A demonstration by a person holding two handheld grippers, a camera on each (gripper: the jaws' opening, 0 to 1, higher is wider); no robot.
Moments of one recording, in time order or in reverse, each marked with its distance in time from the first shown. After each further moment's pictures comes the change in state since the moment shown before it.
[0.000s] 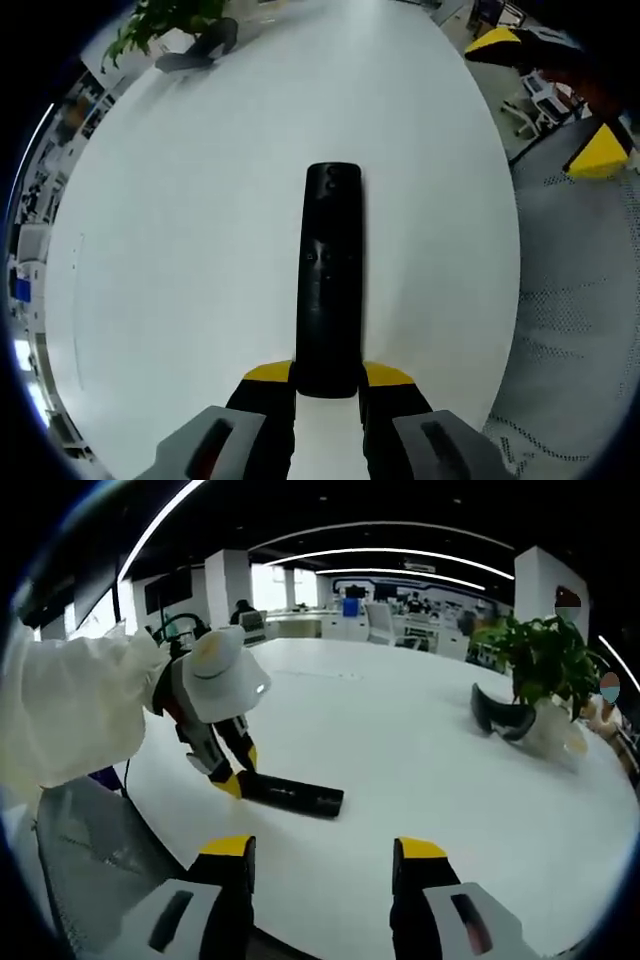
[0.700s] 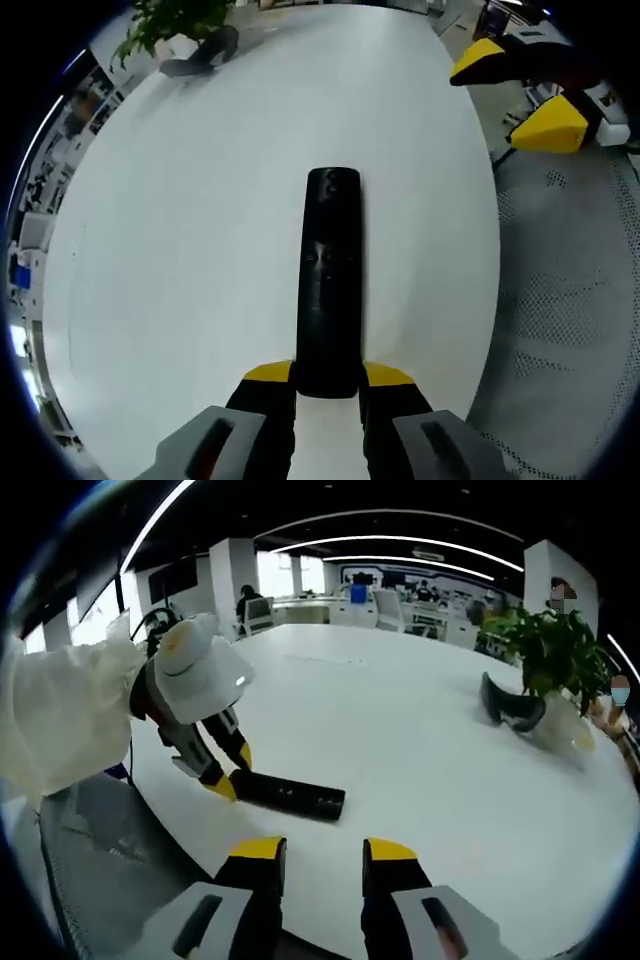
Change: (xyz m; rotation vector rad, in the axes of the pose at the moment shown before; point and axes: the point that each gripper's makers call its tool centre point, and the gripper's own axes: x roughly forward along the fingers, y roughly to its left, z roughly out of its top) left arm -0.001 -0.026 -0.003 -0.051 -0.047 0.009; right arm 0.002 0.006 -0.010 -0.008 0.064 0.036
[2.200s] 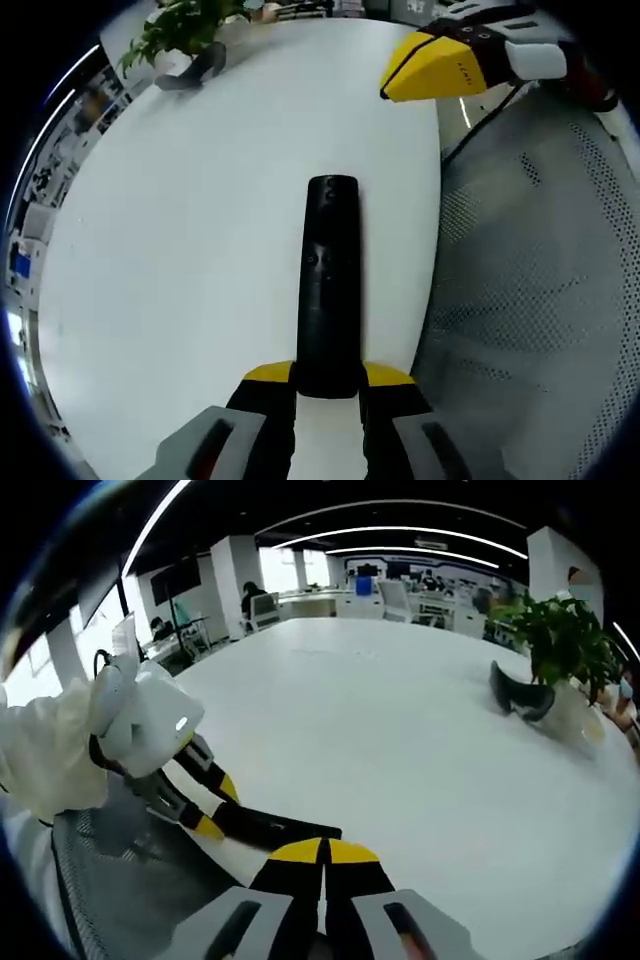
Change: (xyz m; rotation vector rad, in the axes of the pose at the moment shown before) left arm -0.004 -0.067 -0.007 -0.021 -0.062 -0.002; right arm -0.005 0.009 -0.004 0.035 0.027 0.050
